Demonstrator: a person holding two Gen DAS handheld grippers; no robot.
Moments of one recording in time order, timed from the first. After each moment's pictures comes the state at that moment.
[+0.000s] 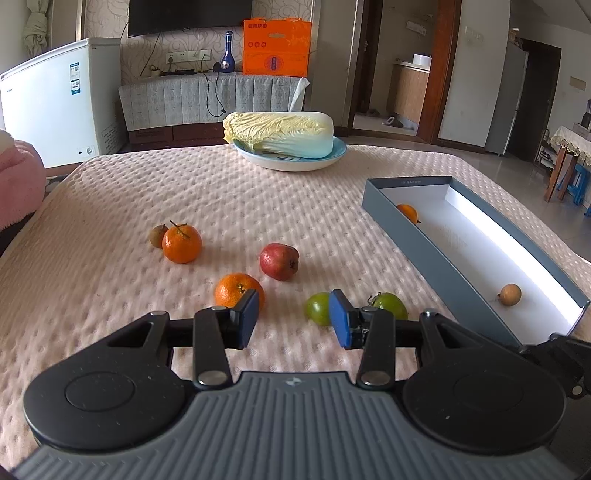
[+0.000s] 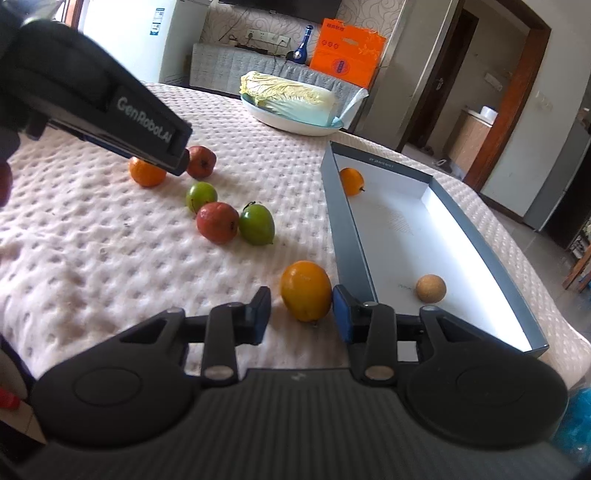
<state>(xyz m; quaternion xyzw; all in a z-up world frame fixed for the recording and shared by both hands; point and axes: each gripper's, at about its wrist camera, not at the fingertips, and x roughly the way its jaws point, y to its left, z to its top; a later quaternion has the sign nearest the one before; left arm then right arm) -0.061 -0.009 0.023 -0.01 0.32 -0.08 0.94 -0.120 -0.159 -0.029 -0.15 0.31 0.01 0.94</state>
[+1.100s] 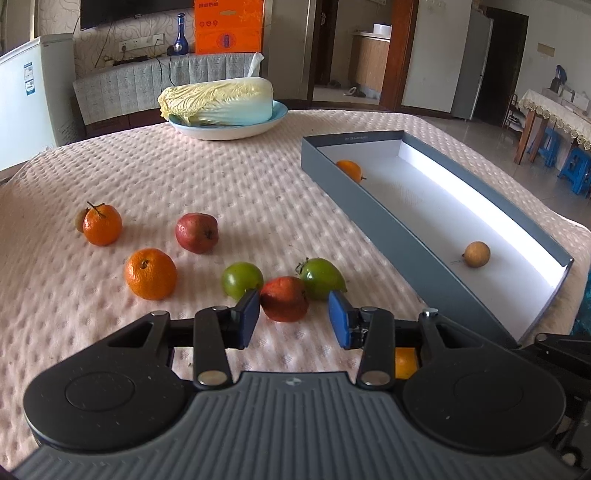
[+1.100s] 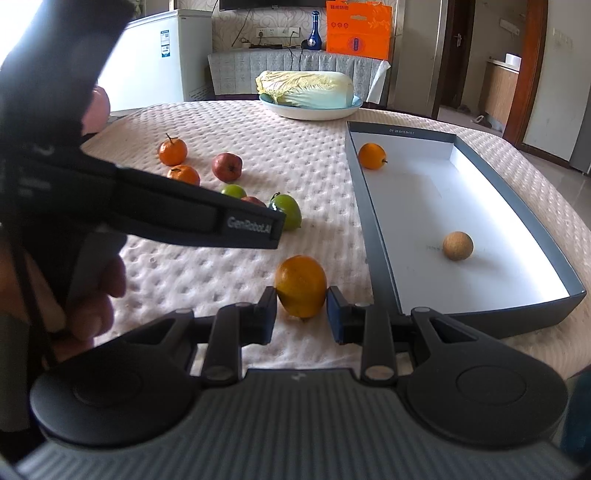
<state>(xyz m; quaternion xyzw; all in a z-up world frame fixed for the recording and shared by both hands) -0.050 -0.057 -0.005 0.02 0.35 -0.14 0.93 -0.133 -0.183 -0.016 -0.03 0.34 0.08 0.94</state>
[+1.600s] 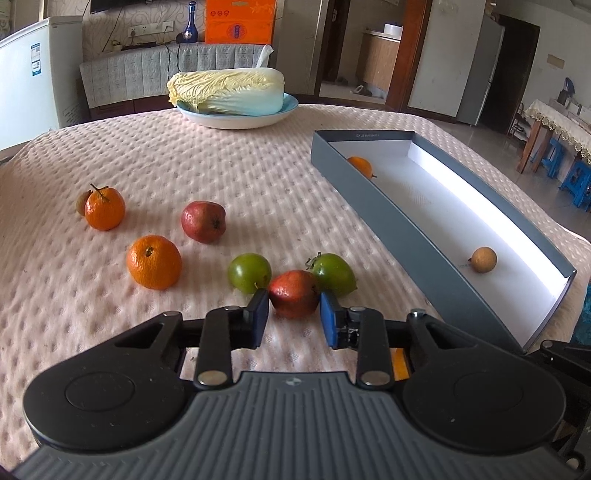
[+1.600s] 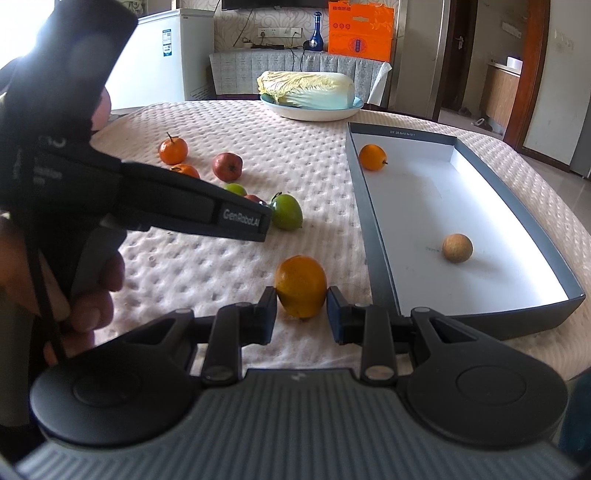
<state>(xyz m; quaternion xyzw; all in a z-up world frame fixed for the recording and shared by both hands) -0.046 -0.048 -0.008 -0.01 0.36 -0.14 0.92 -0.133 -0.183 -0.017 -0.04 0.34 0.08 0.94</state>
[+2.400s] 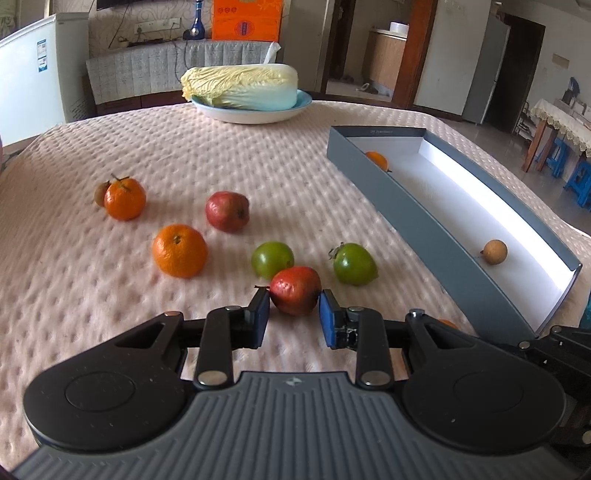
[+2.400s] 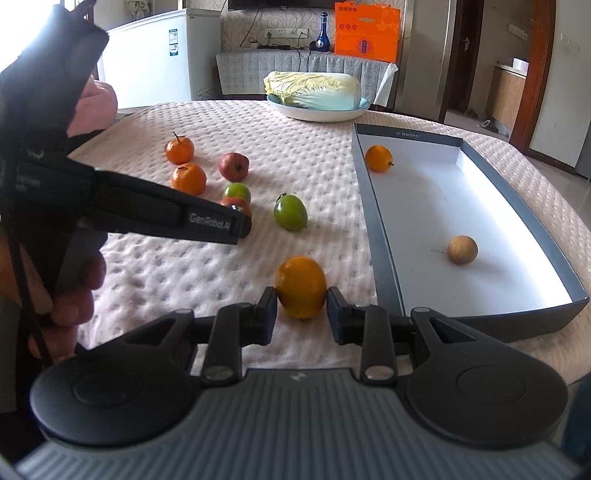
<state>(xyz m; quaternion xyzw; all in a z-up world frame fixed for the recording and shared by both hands) -0.050 -0.033 -0.010 -0.01 0.37 -0.13 0.92 -0.134 -0.184 -0.017 -0.04 0.34 0.09 0.94</state>
